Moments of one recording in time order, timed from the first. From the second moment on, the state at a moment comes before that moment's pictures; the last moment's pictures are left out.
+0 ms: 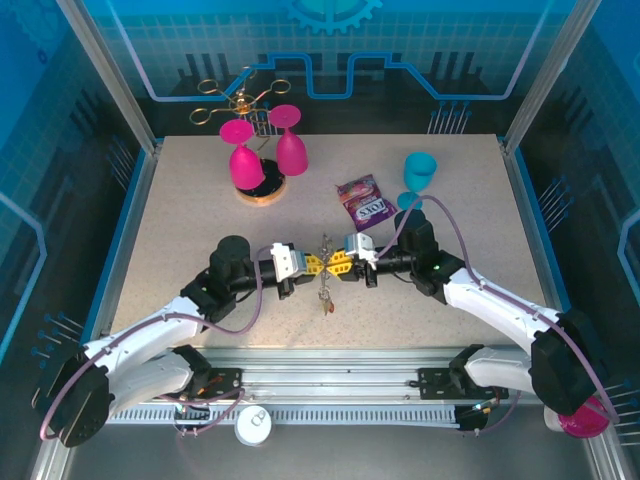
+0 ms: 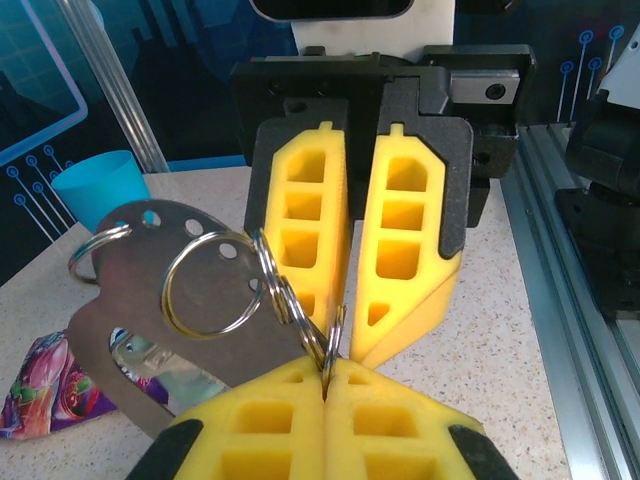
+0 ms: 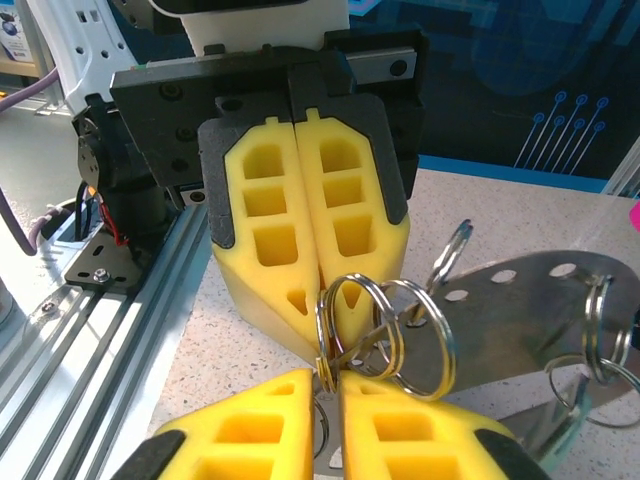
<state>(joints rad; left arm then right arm) -0.61 1.01 0.50 0.32 0.62 0.32 0.59 1.20 0.70 0.13 -0.89 -0.46</state>
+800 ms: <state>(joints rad) -0.61 0.95 0.50 0.19 0.43 0.28 0.58 1.22 0.66 0.14 -0.81 -0.41</state>
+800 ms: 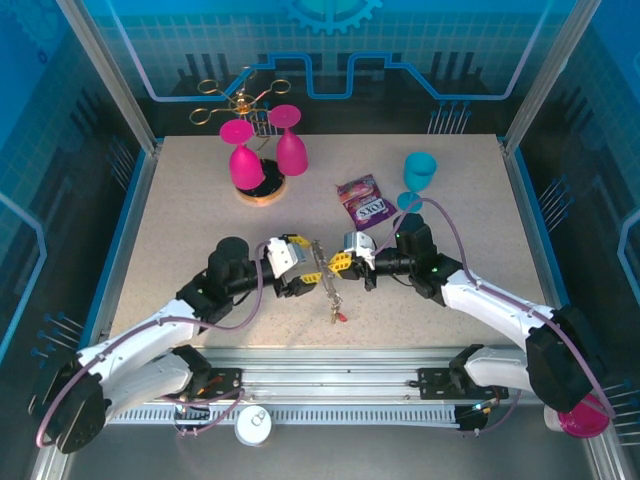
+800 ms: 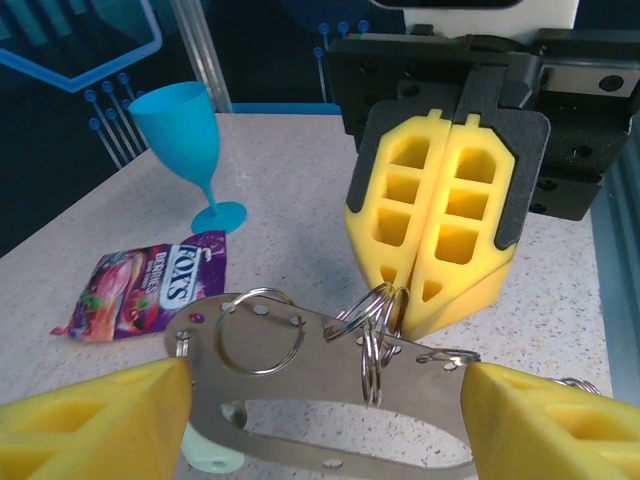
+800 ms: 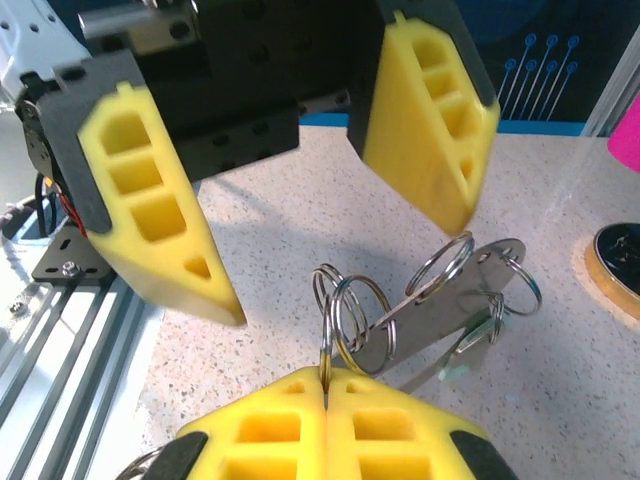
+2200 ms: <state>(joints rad) -0.60 1.15 0.62 -0.11 0.57 0.25 0.64 1.32 0.81 -0.26 -0.73 -0.51</state>
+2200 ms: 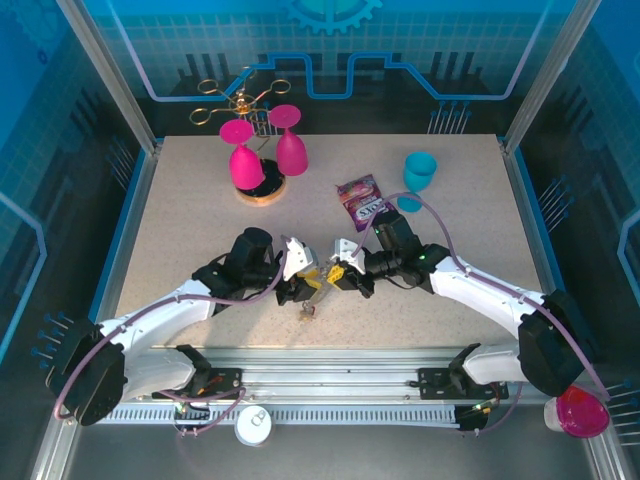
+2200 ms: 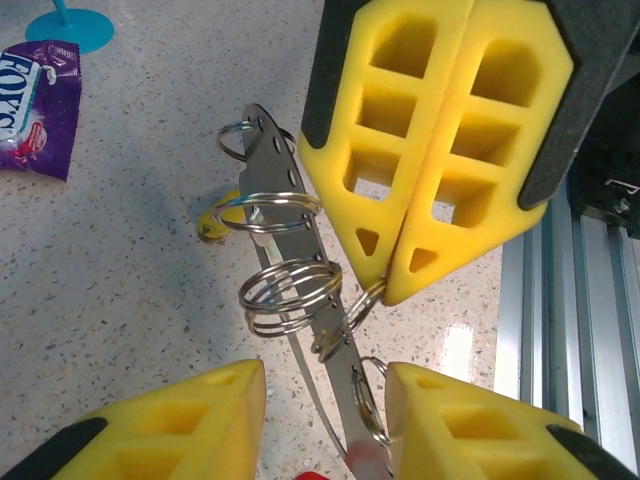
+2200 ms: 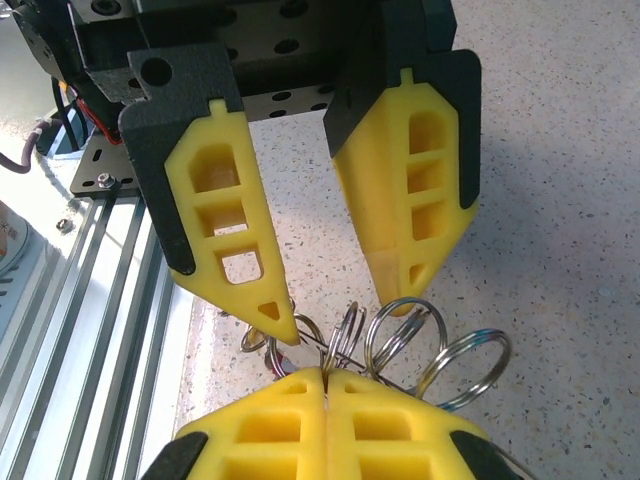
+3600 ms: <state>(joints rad) -0.60 1.15 0.62 -0.06 0.61 0.39 0.70 1.32 0.79 -0.20 -0.61 -0.59</state>
